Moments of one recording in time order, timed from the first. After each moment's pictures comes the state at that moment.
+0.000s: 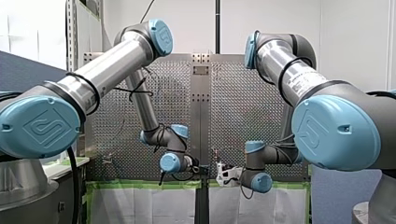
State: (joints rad) left arm -0.55 -2.45 -1.82 -2.27 -1.74 -1.50; right arm 2.04 -0.57 1.86 -1.15 1.23 1.50
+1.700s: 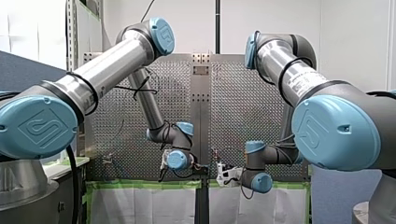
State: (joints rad) left arm -0.58 -2.45 -1.76 -2.34 -1.91 -1.49; right arm 2.04 -0.57 1.86 -1.15 1.23 1.50
